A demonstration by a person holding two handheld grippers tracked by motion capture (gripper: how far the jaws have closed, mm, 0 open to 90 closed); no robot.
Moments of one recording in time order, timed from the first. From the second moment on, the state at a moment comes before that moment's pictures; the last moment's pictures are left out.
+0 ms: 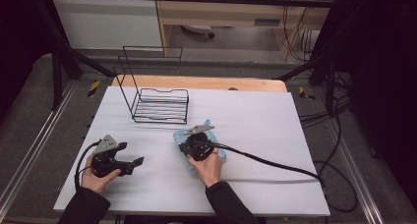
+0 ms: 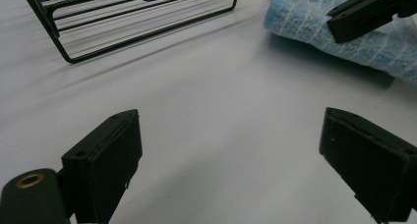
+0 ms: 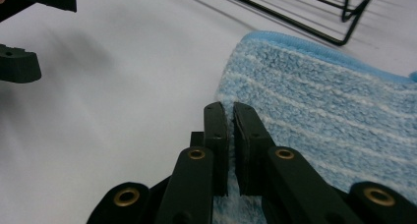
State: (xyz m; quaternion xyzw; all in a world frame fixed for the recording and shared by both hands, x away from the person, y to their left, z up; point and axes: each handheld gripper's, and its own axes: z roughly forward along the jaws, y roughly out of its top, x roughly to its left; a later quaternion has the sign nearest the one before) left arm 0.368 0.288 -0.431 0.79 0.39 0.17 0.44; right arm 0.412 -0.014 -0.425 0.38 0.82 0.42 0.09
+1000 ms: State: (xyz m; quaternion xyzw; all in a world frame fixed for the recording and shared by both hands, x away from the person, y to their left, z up) left arm 0.368 0.285 -0.432 0.80 0.39 0.17 0.43; right arm 0.405 -0.129 -0.446 0.41 0.82 0.39 0.09
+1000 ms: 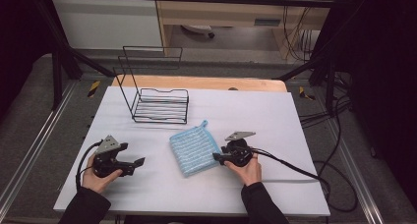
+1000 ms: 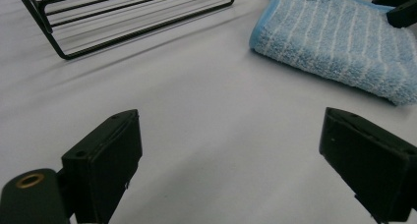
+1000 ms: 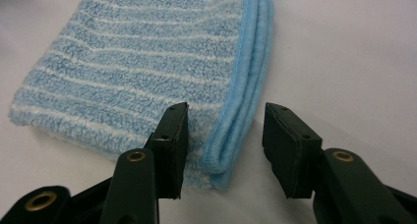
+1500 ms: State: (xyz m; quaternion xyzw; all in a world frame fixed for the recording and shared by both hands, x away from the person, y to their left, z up) left arm 0.368 0.286 -0.432 0.79 0.39 0.17 0.44; right arm 0.396 -0.126 -0.446 0.46 0.80 0.39 0.04
